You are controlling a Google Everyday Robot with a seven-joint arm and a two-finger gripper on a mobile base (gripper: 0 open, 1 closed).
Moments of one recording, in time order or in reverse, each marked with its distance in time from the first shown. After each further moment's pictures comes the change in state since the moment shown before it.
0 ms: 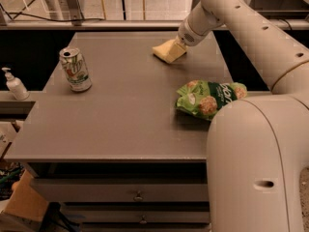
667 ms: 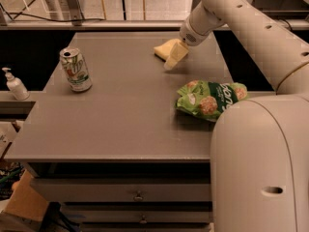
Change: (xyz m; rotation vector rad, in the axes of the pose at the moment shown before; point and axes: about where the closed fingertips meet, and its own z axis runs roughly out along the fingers) arm 0.001 0.000 -0.009 0.024 0.012 -0.027
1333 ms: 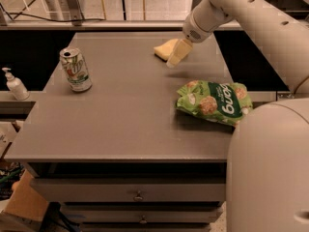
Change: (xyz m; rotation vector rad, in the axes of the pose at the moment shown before) arm -0.005 0.006 -0.031 0.035 -0.030 -0.054
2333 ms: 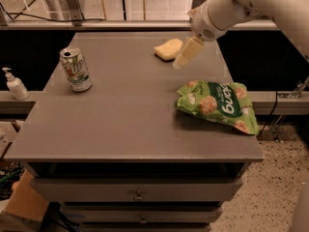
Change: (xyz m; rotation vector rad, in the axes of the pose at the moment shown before) arm -0.015 0.038 -0.070 0.038 -0.107 -0.155
